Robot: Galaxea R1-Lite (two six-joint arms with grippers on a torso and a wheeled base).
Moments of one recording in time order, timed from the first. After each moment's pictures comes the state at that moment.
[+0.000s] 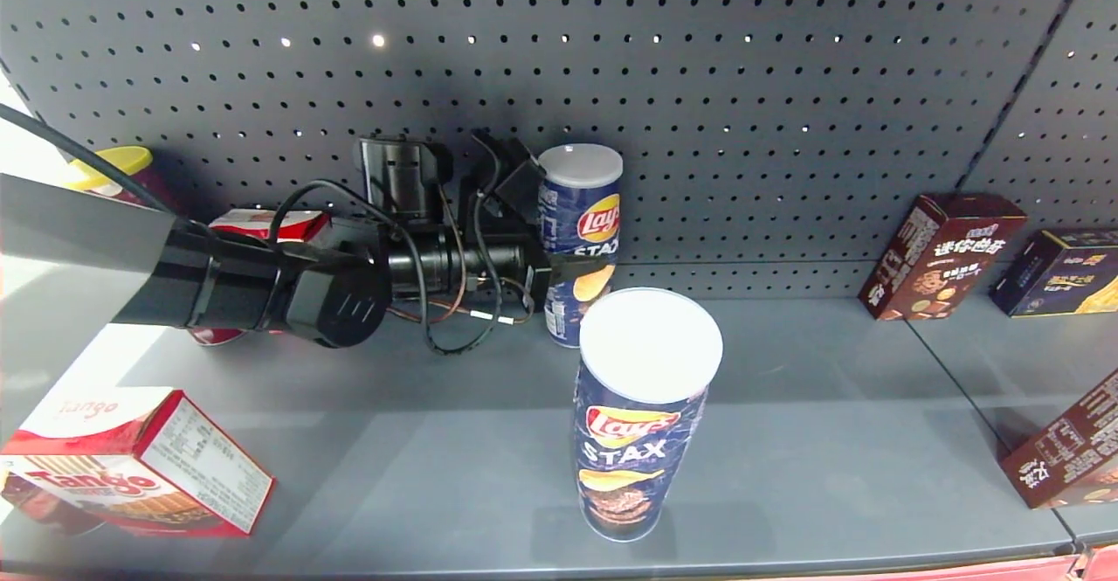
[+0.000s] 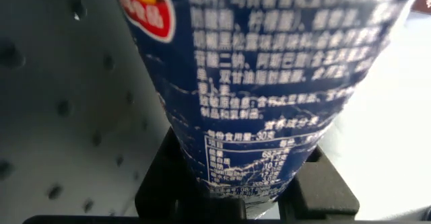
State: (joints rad) left arm -0.41 2.05 -1.39 -0.49 -0.71 0.28; right arm 0.36 0.00 0.00 0.00 -0.03 -0.01
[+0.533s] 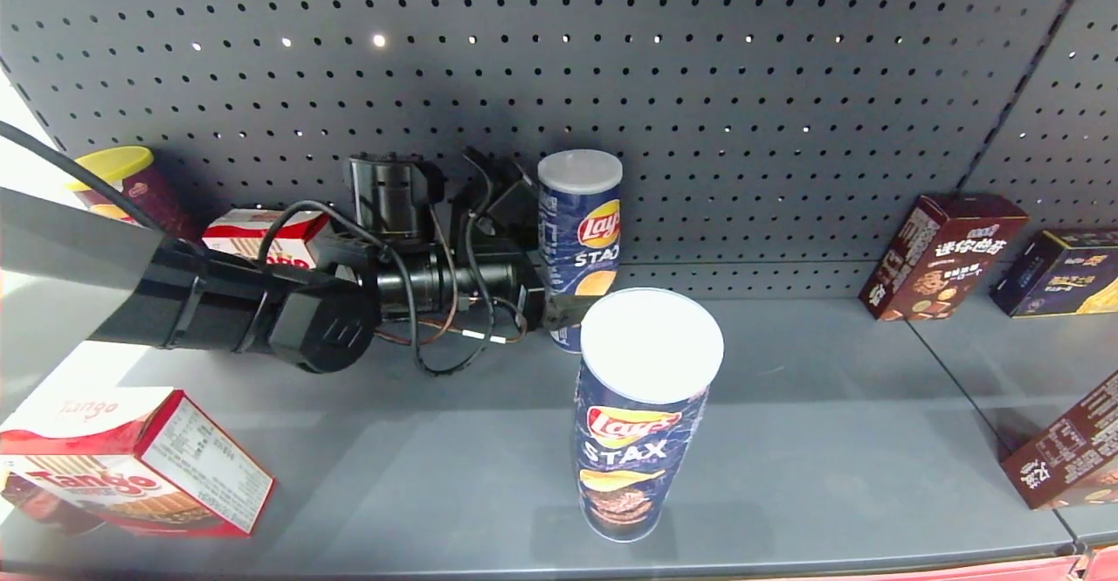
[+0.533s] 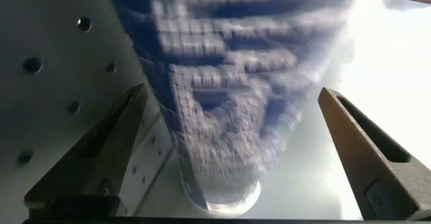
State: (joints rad) left arm -0.40 2.01 -1.27 -0.56 -0.70 0.29; right arm 0.36 0.00 0.00 0.00 -0.03 -0.01
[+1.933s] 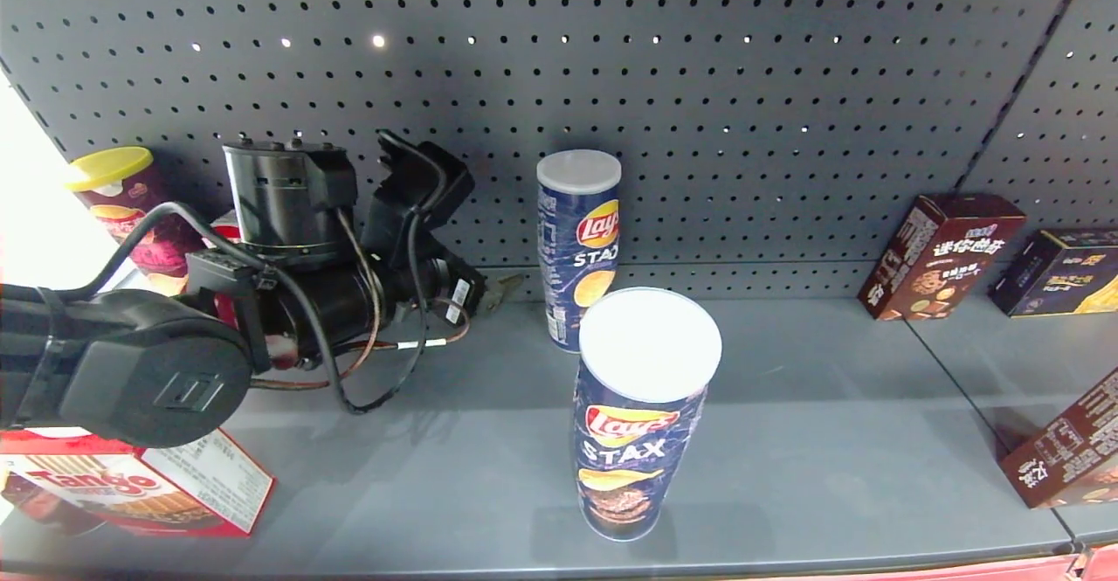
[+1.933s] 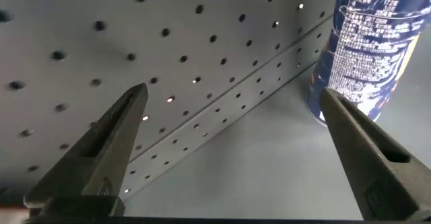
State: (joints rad) left arm -0.43 1.75 -1.01 -0.57 0.01 0.35; right arm 0.36 0.00 0.00 0.00 -0.03 -0.01
